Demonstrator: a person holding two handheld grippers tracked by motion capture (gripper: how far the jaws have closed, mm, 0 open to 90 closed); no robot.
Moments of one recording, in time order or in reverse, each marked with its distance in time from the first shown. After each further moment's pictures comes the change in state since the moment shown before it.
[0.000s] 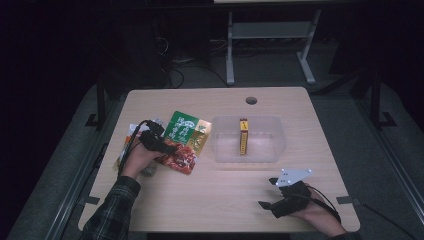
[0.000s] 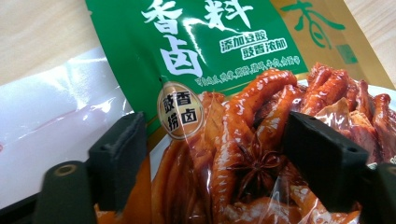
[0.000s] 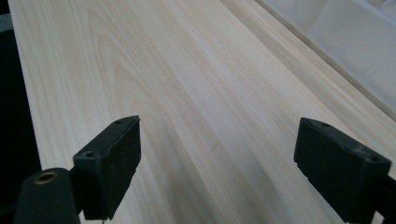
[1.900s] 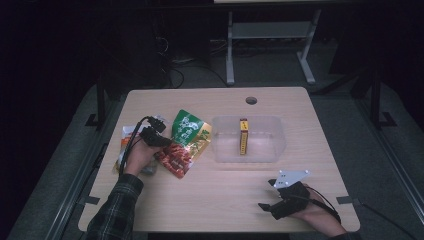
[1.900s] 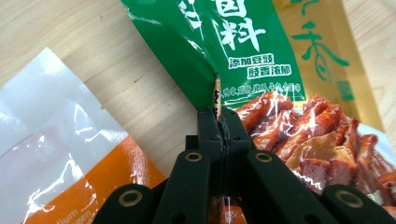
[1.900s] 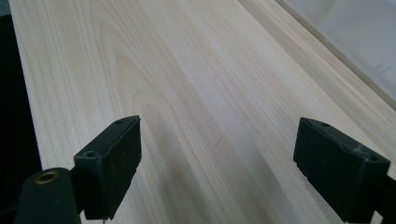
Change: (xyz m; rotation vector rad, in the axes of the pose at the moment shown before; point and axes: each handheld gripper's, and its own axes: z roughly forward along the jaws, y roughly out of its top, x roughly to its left) left arm -0.002 0.011 -0.011 -0.002 -0.010 0.018; right arm 0.002 0.000 0.003 0.032 0.005 -0.023
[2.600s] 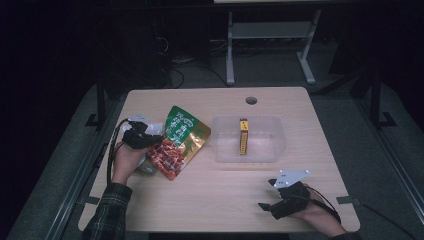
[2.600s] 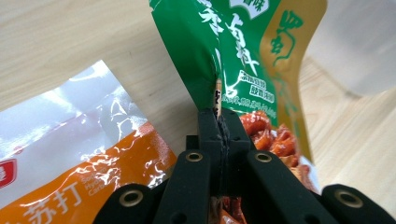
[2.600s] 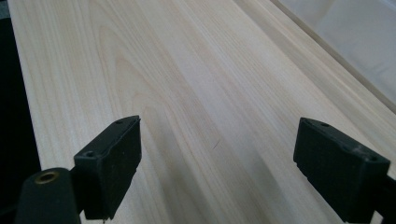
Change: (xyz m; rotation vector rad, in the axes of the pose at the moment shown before) left arm 0.006 -0.030 -0.052 -0.251 -0.053 -0.084; right arm 0.000 0.000 -0.001 -0.006 -0.004 0.005
